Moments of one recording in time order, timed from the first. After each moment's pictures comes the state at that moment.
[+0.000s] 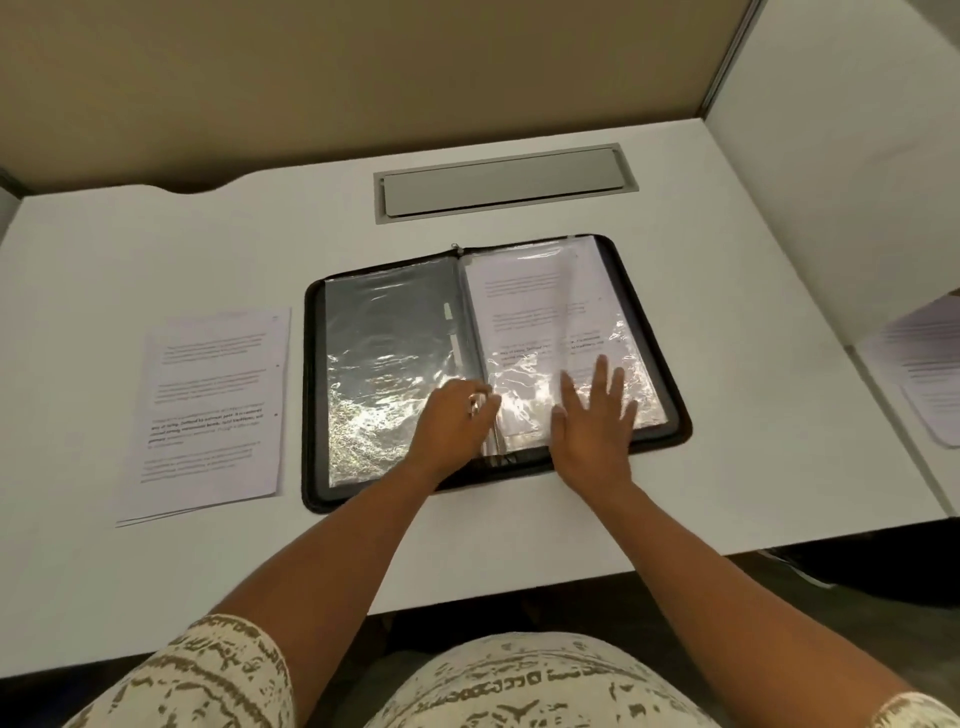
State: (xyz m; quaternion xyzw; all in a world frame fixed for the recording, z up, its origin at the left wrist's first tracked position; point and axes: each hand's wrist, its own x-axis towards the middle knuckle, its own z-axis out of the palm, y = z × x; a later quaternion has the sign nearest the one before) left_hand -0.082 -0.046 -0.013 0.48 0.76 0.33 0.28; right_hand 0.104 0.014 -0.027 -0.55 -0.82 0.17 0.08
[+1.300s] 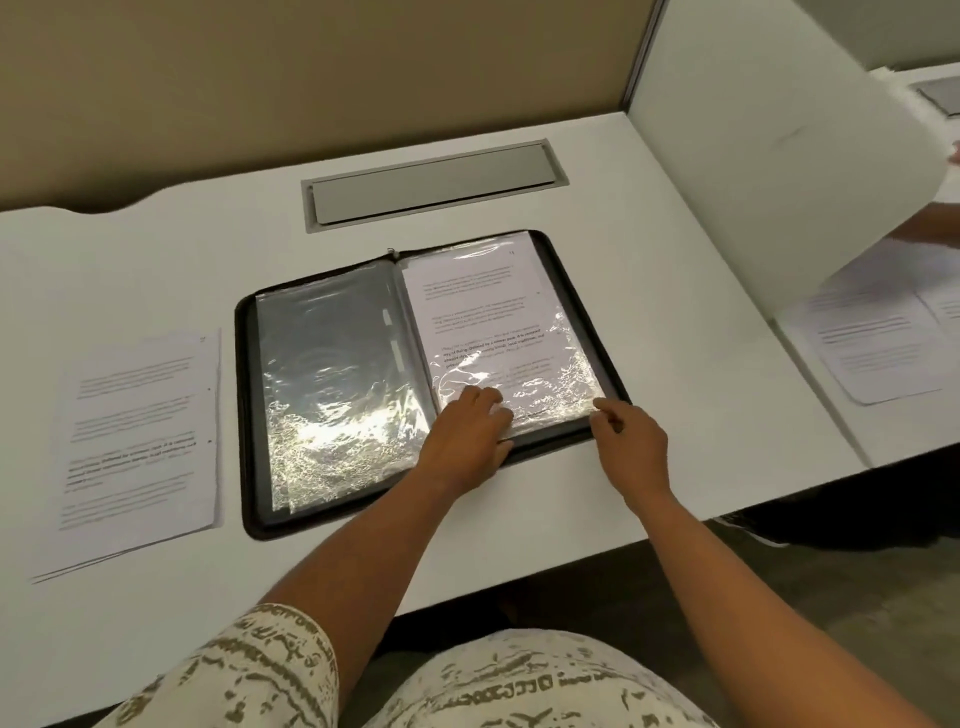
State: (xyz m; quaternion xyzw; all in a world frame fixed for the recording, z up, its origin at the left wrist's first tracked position) left_hand -0.019 -0.021 -0.032 0.75 0.65 0.10 0.09; right_hand 0.202 0.026 -0.008 -0.65 -0.61 0.39 0.24
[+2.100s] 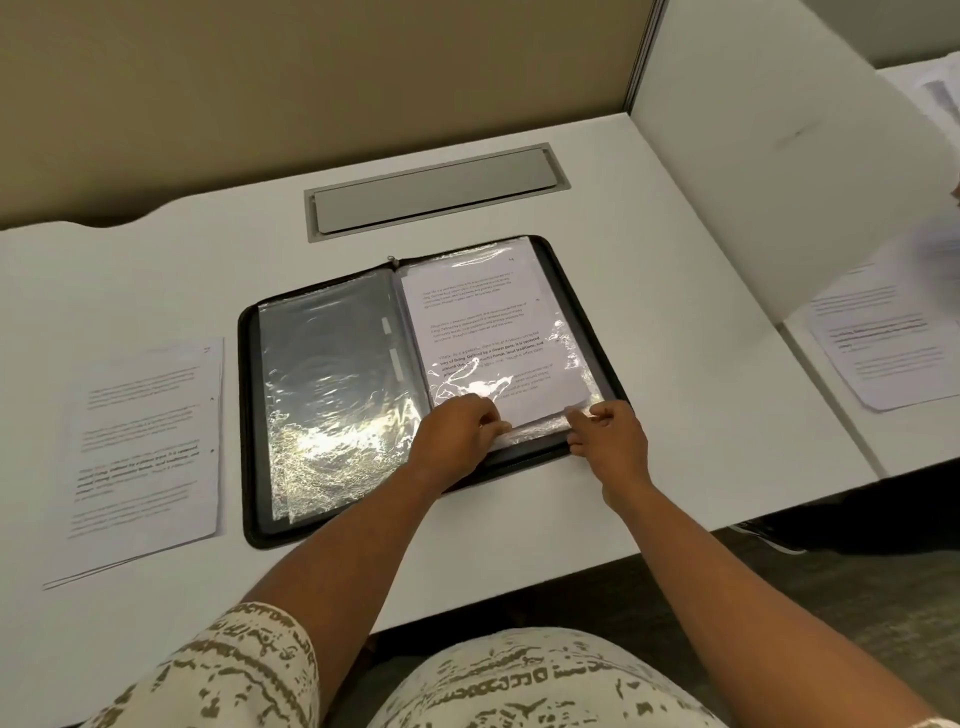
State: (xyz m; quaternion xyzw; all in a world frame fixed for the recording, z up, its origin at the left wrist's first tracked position) left_hand -0.024 -0.007 -0.012 0.61 0.73 0.18 0.25; right_hand 0.178 0.036 -0.002 -0.65 -0.44 0.54 0.30
